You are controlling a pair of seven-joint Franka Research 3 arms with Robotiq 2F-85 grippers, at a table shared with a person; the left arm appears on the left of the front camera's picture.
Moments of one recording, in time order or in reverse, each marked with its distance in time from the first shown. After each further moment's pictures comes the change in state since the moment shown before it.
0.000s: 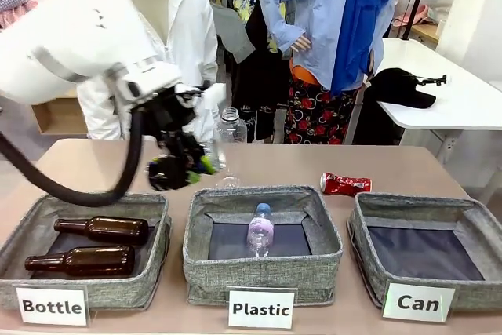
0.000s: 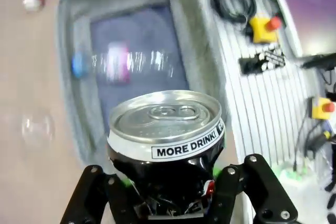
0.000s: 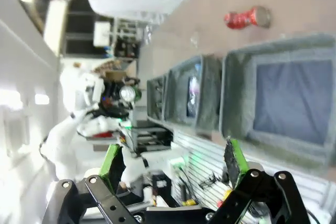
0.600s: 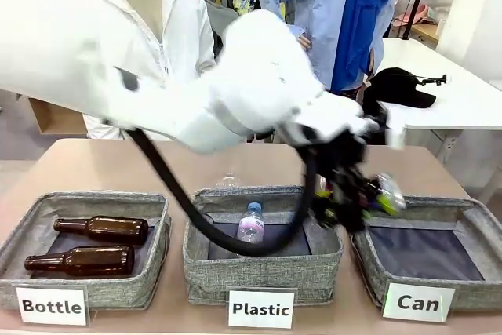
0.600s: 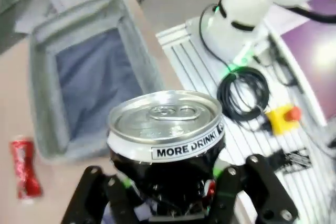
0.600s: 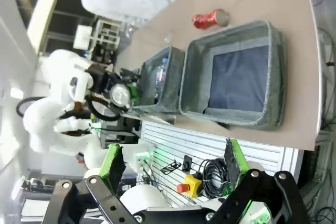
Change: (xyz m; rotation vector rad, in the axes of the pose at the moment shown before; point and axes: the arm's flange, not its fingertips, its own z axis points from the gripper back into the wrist) left arm 0.221 -0.012 -0.157 -0.043 -0.159 -0.253; right arm -0.057 -0.031 0.112 -0.083 -0.088 0.142
